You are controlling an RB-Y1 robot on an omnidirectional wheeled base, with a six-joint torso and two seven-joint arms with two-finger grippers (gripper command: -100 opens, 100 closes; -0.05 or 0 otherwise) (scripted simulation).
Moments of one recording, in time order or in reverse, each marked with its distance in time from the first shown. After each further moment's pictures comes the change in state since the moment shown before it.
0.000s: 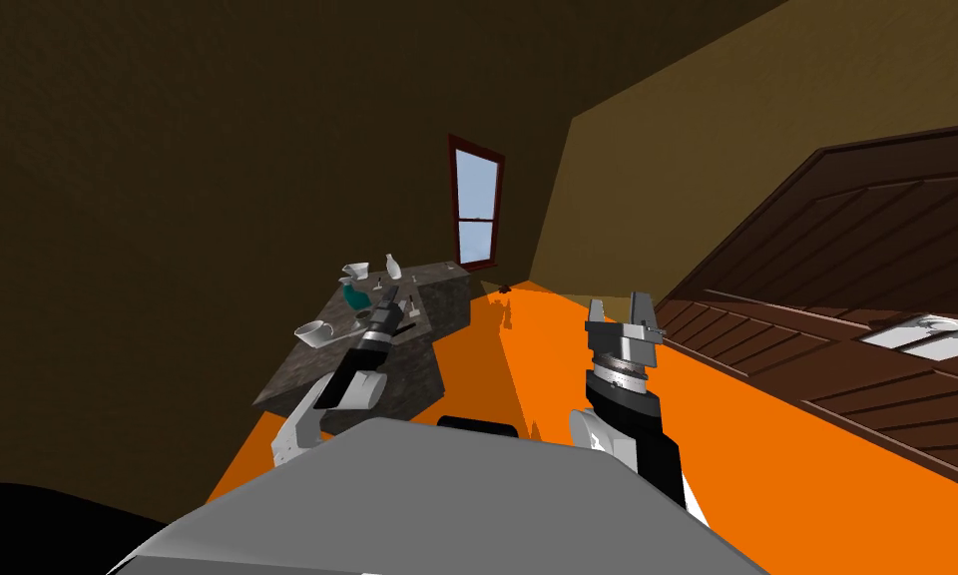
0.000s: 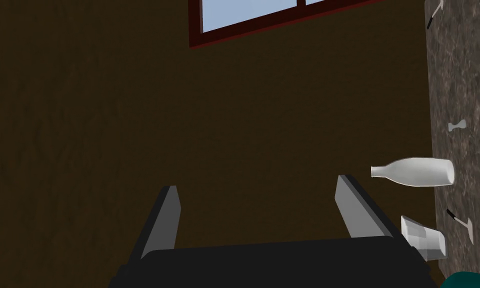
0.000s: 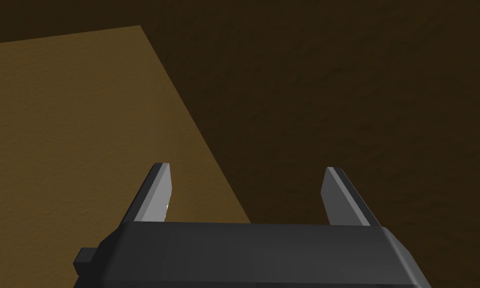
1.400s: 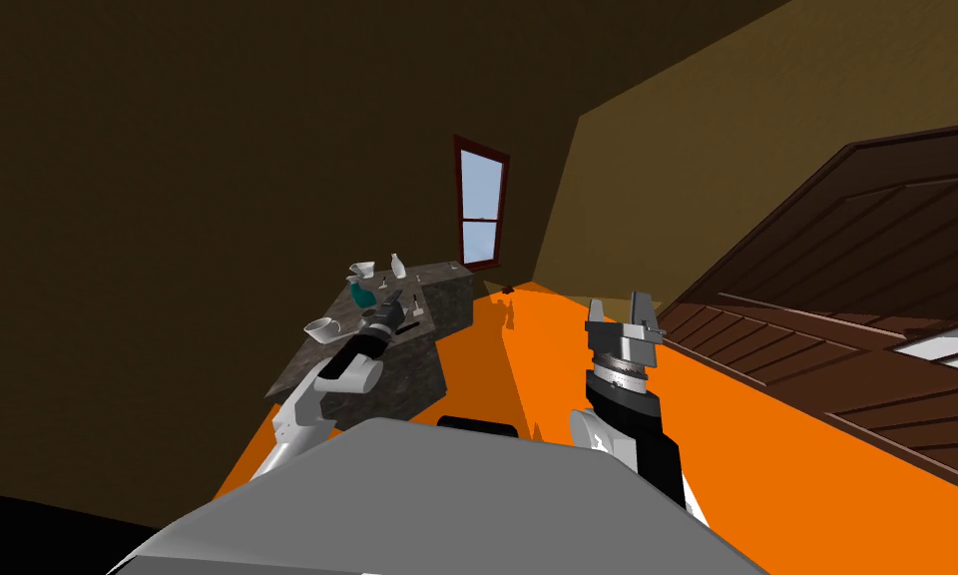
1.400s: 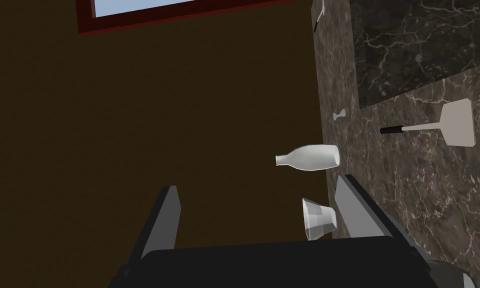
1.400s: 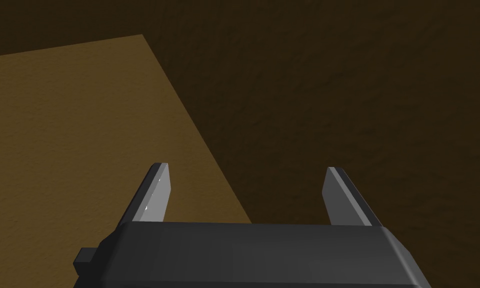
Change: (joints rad) left arm -0.091 0.095 0.042 0.032 0.110 0.375 0.102; right arm 0.000 0.000 0.000 0.000 0.000 0.000 0.000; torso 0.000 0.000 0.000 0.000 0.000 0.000
